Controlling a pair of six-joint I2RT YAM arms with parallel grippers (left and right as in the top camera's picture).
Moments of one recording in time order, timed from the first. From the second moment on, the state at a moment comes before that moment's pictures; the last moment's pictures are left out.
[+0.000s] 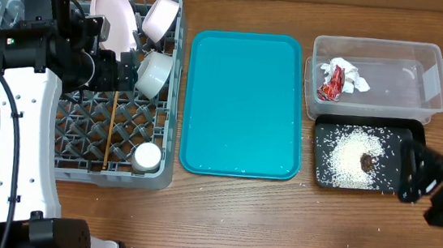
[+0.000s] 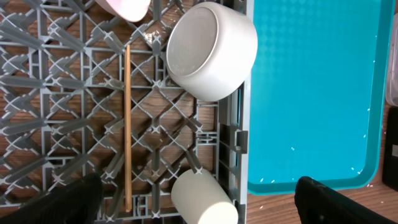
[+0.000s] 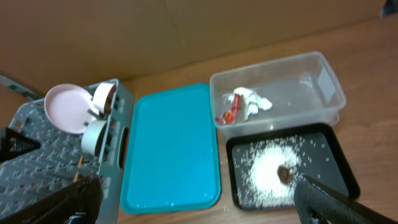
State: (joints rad) left arm 0.16 1.61 1.73 -1.33 0.24 0.02; right arm 0.18 1.05 2.06 -1.54 0.02 0.35
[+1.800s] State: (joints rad) left arm 0.16 1.61 1.73 -1.33 0.24 0.02; right arm -0.01 0.01 0.02 -0.02 -0.15 0.15
